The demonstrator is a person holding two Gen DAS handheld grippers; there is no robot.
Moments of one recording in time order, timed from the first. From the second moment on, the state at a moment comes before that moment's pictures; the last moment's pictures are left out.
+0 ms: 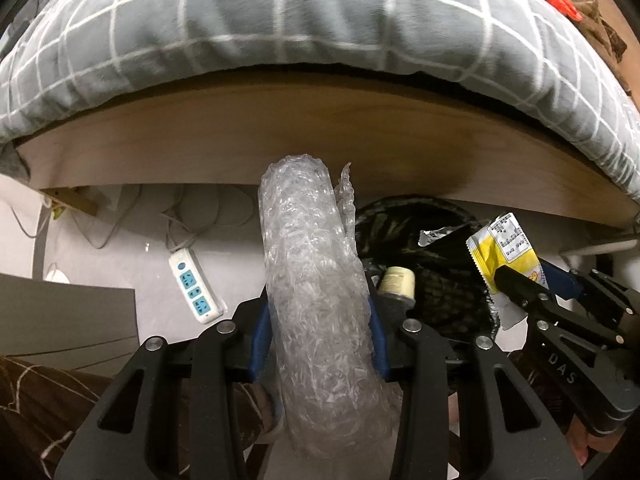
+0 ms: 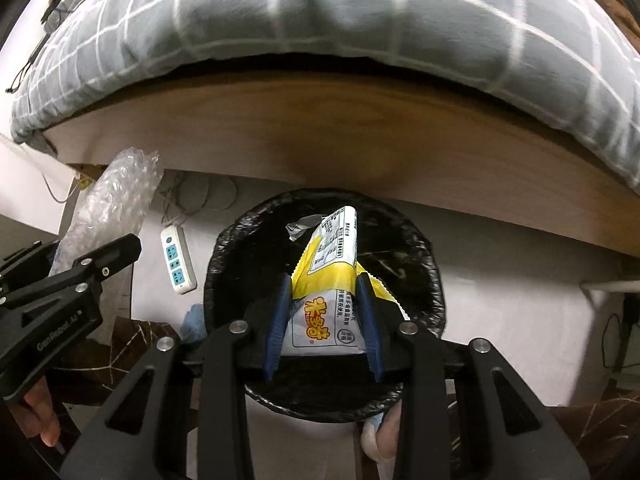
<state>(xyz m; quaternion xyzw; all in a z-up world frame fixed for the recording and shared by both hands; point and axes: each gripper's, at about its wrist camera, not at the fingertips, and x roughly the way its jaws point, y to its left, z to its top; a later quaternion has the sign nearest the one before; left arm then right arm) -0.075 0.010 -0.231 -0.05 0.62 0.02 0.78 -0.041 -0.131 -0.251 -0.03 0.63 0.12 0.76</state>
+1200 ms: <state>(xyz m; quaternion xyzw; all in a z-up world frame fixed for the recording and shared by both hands) -0.063 -0.047 -0.238 -0.02 0.62 -0.02 0.78 -0.050 -0.194 -0.228 -0.03 0.58 0.04 0.81</state>
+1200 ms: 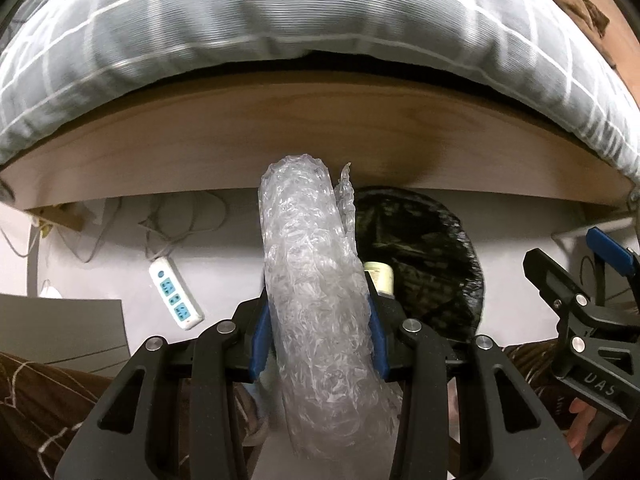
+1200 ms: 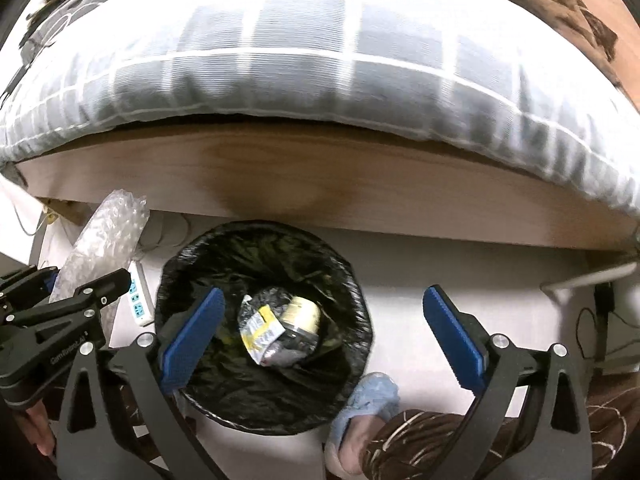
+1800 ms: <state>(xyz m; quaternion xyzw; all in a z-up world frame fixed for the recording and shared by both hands) -0.059 -0.117 -0.245 0.01 0.62 -0.07 0.78 -0.064 -0.274 -0.227 0.00 0.57 -0.03 0.82</state>
